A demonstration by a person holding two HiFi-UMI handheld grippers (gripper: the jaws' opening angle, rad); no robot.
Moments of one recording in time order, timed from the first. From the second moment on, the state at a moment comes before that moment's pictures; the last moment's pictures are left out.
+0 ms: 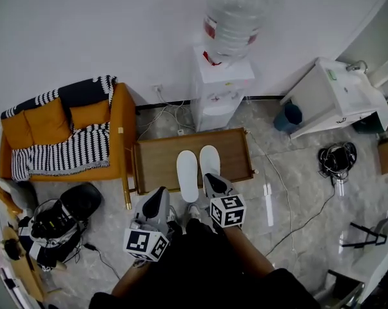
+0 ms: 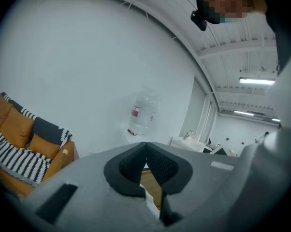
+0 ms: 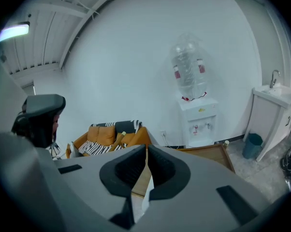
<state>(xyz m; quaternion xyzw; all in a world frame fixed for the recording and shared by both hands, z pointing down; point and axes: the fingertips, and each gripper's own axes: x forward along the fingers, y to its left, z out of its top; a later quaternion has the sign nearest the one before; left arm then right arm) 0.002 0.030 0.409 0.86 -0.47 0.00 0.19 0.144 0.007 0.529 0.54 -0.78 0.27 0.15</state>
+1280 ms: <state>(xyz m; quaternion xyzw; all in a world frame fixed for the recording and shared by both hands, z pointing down) -0.029 0.053 0.407 0.89 -0.43 0.02 0.16 0.097 0.100 0.428 0.59 -0.78 0.21 0.06</state>
